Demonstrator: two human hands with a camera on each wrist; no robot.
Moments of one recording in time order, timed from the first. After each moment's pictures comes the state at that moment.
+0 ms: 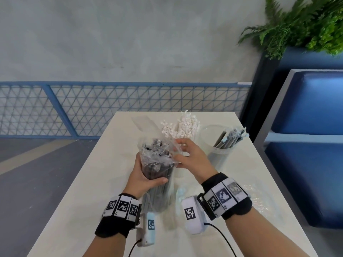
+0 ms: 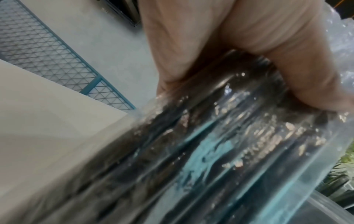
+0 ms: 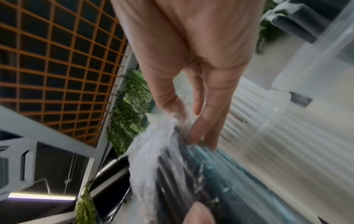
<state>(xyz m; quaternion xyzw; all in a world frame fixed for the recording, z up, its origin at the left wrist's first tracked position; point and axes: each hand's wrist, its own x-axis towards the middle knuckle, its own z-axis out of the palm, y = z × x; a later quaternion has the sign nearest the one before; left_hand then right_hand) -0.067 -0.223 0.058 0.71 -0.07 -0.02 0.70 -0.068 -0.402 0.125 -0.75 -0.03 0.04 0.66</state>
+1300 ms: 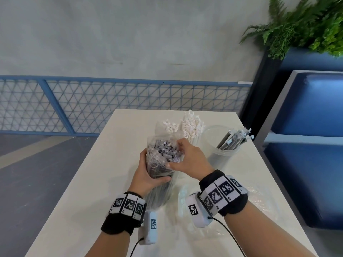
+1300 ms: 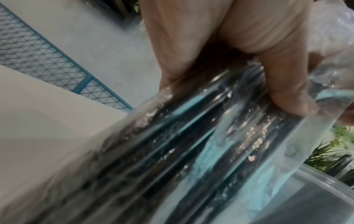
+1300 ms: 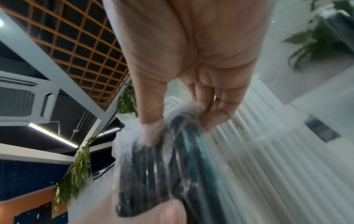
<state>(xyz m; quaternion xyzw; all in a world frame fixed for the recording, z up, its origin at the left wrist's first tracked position) -0.049 -0.224 0.047 0.74 -0.08 -0.02 0.67 -0.053 -0.391 0.129 -0.92 -0.10 -0.01 0.37</state>
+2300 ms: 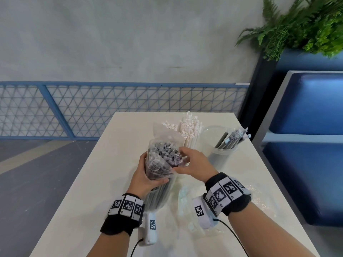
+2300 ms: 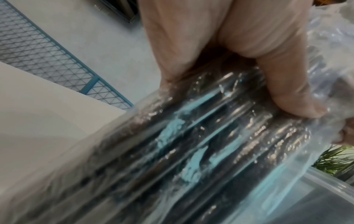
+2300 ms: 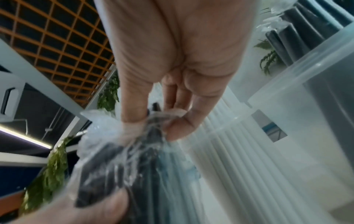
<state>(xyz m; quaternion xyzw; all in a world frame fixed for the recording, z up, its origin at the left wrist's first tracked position) -0.051 -0.218 0.045 0.76 -0.07 -0.03 0.64 -0.051 -0.410 0.103 -0.90 -0.13 0.01 0.42</state>
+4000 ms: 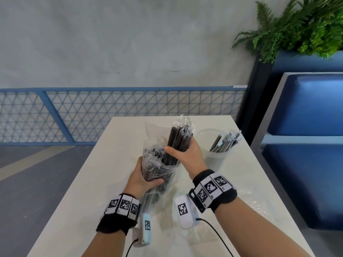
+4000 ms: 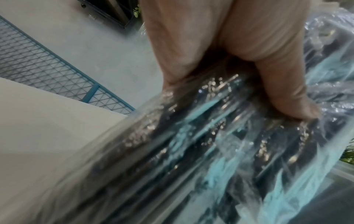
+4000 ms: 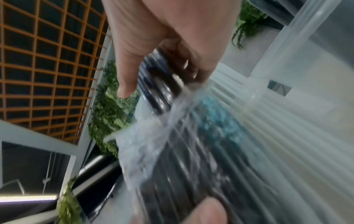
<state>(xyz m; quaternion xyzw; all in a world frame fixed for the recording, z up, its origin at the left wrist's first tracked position) -0.044 -0.232 0.053 0.80 -0.08 0.00 0.60 -0.043 -0.400 0.121 -0.69 0.00 -0.09 0.72</state>
